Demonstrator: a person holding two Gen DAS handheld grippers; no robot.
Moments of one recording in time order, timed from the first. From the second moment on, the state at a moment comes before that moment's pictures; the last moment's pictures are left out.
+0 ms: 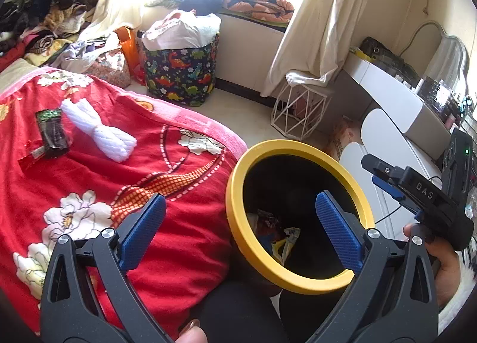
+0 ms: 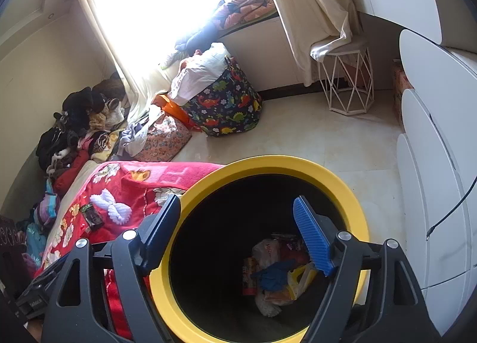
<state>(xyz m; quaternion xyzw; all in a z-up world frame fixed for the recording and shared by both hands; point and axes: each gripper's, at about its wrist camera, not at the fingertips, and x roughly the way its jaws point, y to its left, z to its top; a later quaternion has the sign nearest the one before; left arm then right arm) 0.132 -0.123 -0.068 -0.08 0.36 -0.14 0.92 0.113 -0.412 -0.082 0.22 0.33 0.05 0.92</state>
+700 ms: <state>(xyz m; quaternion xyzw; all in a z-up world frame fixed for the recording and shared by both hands) 0.128 -0.075 -0.042 -0.09 0.32 -0.10 0.94 0.103 -0.354 -0.061 0.16 0.30 0.10 0.93</state>
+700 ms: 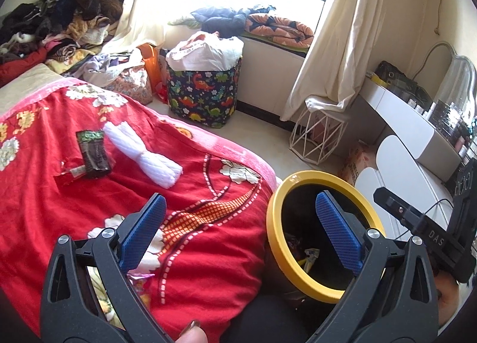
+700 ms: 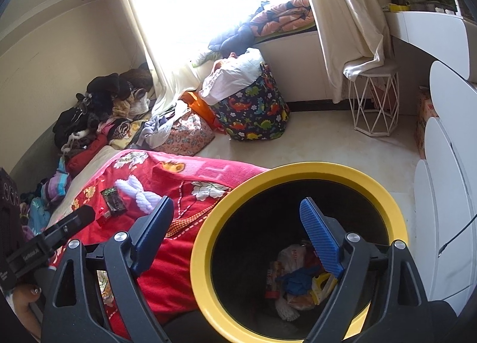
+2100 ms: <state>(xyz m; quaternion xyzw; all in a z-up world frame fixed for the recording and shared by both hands) 0.165 0.078 -0.052 -0.13 0.31 0.04 0.94 0.095 -0.142 -0.107 0.04 0.40 0.32 0.86</state>
